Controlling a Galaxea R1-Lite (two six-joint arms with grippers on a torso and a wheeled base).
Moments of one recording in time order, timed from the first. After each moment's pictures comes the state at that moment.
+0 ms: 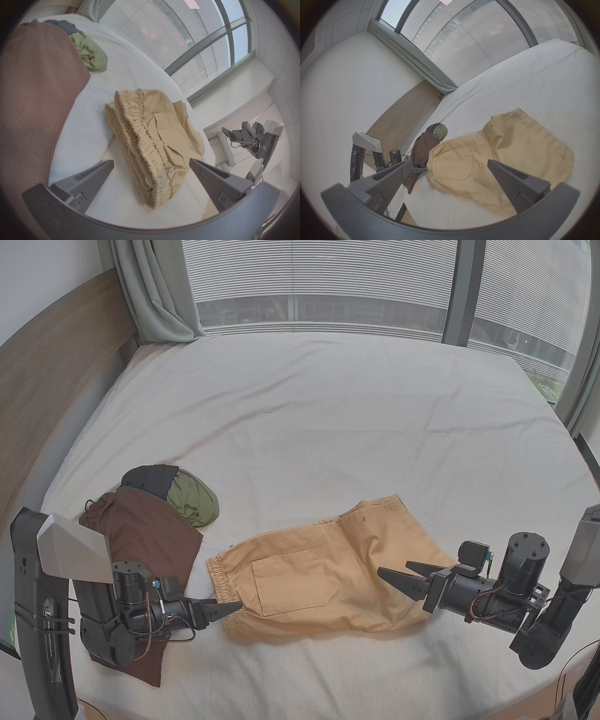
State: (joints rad) left arm -0.14 2.42 -0.41 -1.51 -0.68 -0.33; right arm 0.47 1.99 -0.26 -1.54 0.31 0.46
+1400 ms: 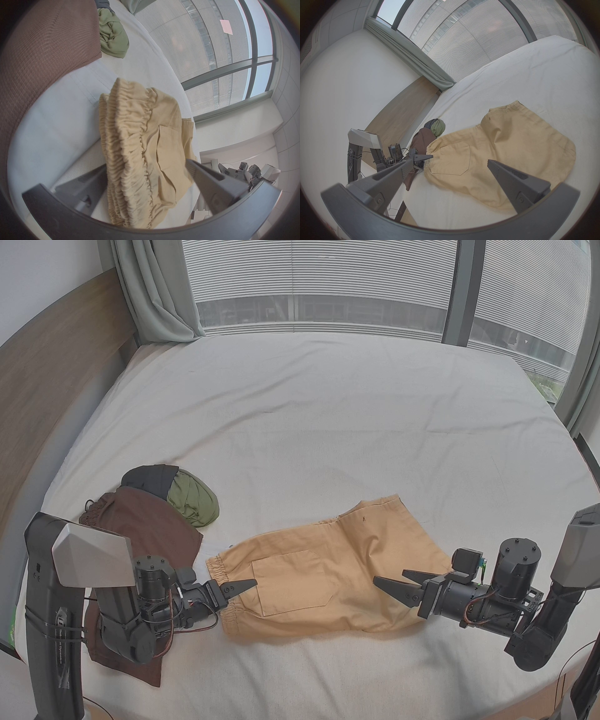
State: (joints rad) left arm -0.24 2.46 -0.54 -1.52 -0.53 -0.75; right arm 0.47 2.03 -0.26 -1.55 0.31 0.46
